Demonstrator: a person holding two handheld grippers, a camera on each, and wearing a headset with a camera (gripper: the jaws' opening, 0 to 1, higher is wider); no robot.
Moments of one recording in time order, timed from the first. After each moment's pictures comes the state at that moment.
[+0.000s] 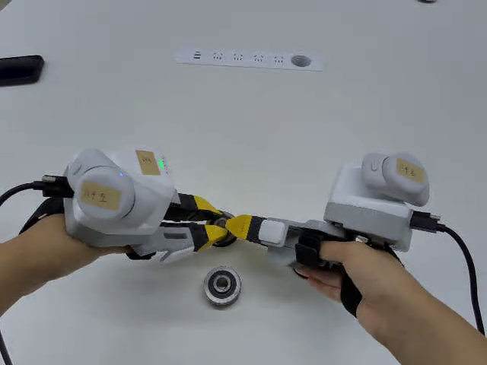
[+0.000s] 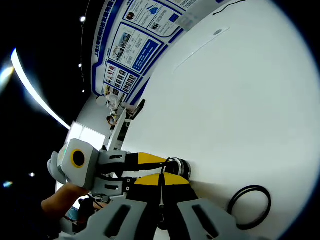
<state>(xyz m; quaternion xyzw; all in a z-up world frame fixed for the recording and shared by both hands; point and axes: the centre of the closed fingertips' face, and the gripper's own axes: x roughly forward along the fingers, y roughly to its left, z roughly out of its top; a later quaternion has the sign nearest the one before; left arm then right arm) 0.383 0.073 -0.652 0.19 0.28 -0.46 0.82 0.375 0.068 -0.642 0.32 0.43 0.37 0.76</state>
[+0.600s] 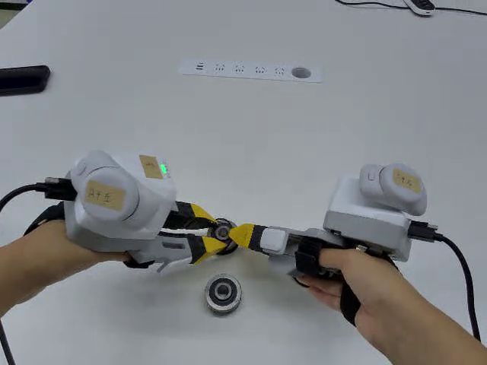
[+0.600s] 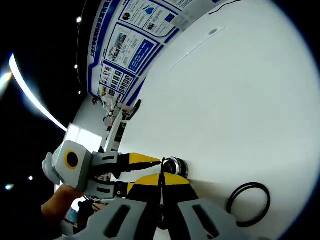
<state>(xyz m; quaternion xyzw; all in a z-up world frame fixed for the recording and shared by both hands) 0.372 0.086 -0.644 0.18 0.30 -0.45 0.82 0.375 0.068 -0.645 0.32 0.44 0.36 0.76</state>
